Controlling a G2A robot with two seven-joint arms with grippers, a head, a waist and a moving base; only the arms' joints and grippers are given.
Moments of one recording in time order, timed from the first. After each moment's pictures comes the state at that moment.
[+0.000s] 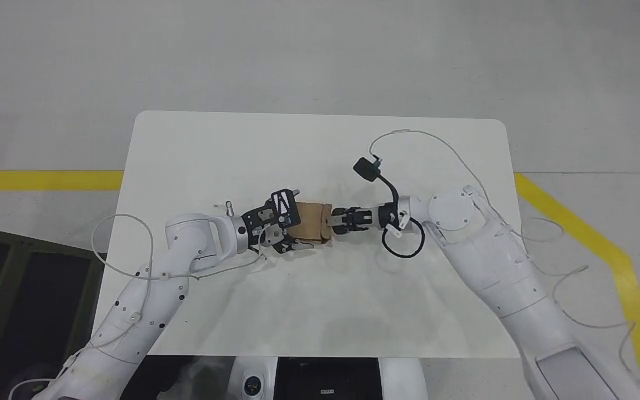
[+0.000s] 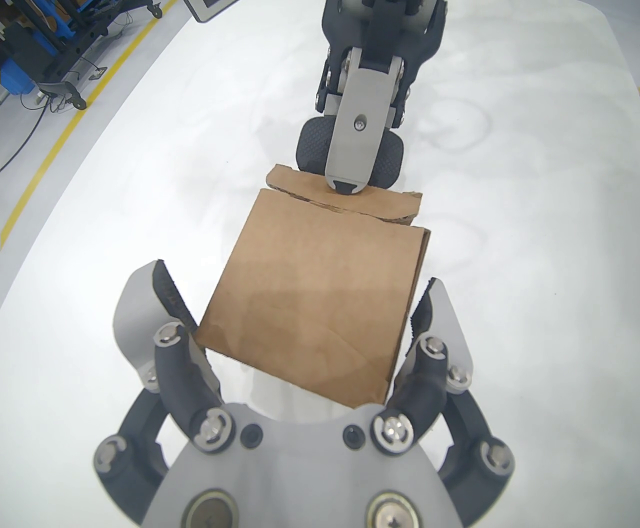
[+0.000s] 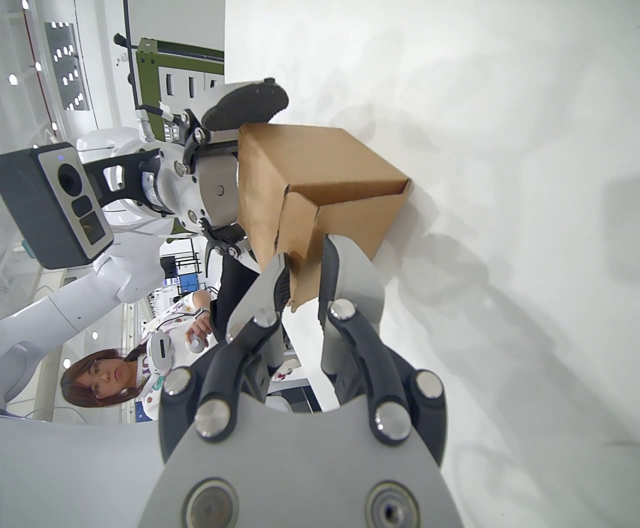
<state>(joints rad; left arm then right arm) 1.10 -1.03 -1.09 -1.60 1.41 -0.78 -0.15 -0.79 -1.20 0.91 -1.26 0.04 -0.17 1.08</state>
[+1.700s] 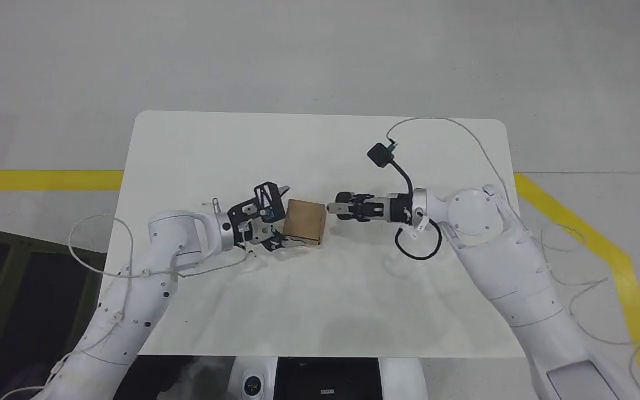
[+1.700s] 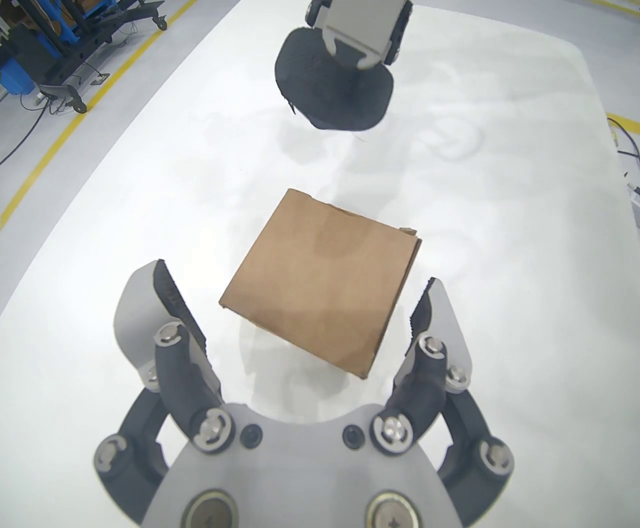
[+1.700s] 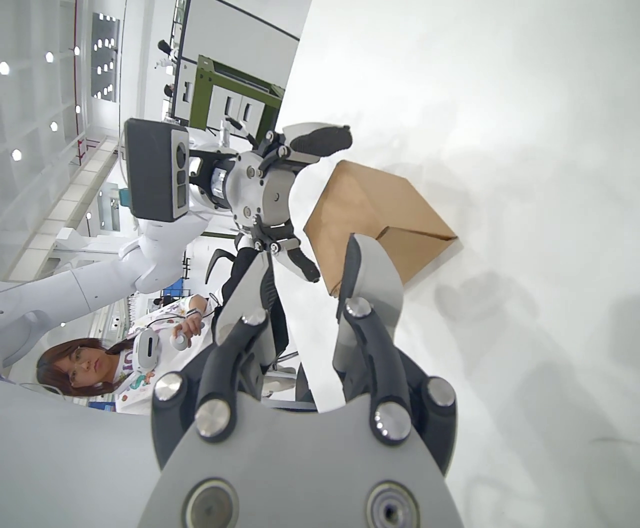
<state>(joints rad) 1.14 -1.01 -1.20 -1.62 1.30 -0.87 -0.16 -0.87 -1.16 1.05 -1.44 0.03 -0.29 1.03</state>
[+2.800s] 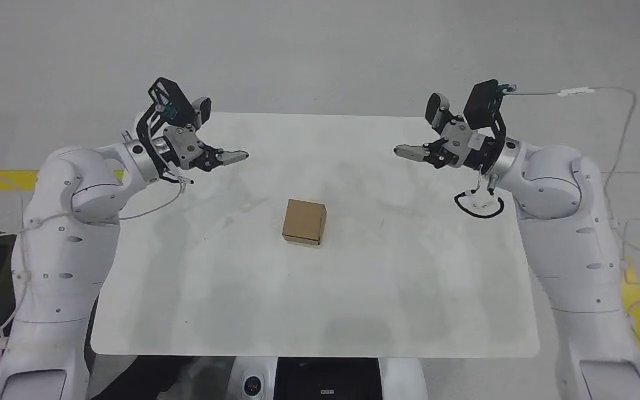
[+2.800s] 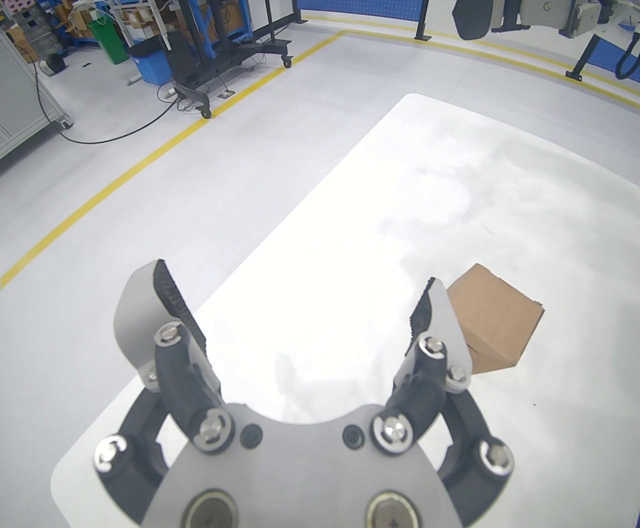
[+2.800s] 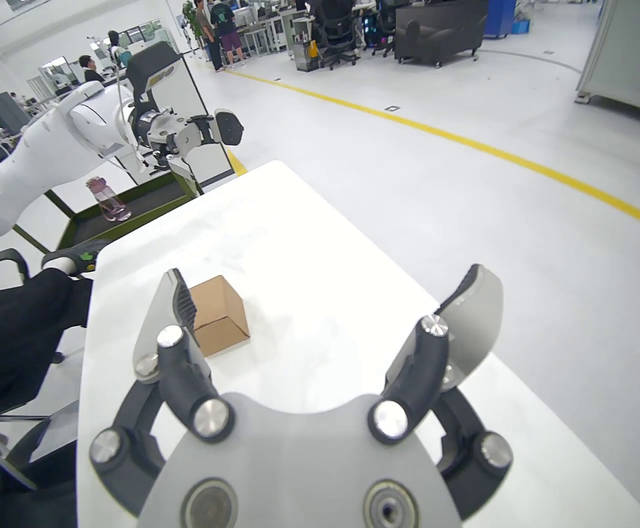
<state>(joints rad) 0.91 -0.96 -1.44 -1.53 0.88 -0.85 -0.46 -0.83 -1.10 1.36 -1.47 -0.63 -0.86 0.51</state>
